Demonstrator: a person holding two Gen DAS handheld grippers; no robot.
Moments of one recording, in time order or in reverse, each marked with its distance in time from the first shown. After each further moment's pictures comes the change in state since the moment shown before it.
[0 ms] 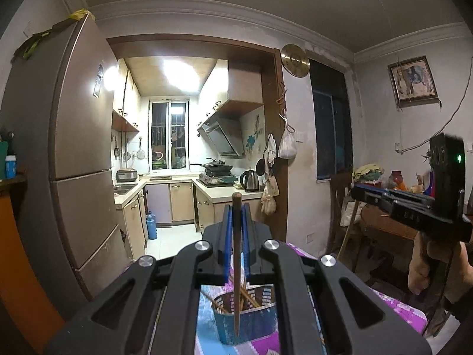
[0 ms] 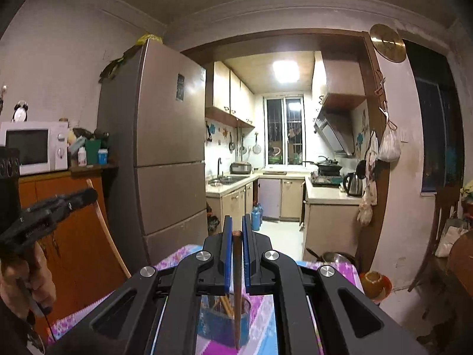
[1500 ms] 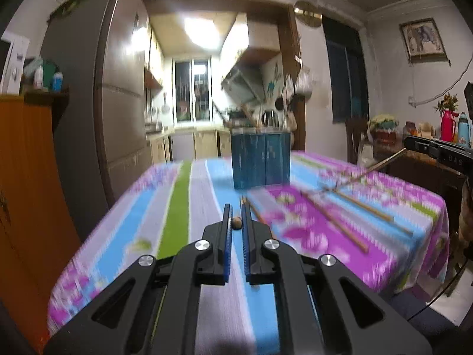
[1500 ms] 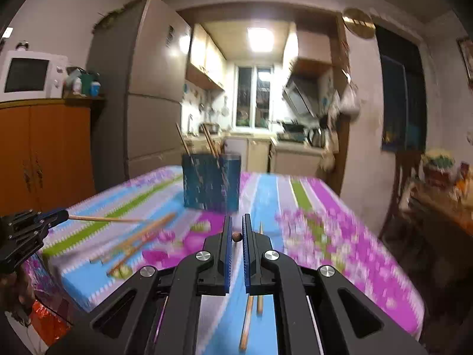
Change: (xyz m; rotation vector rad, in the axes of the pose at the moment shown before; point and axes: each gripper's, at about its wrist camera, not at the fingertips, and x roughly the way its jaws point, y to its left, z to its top) left arm -0.143 -0.009 -0.249 0.007 0.160 0.132; right arm -0.145 0.067 -0.240 -0.060 0.123 -0.181
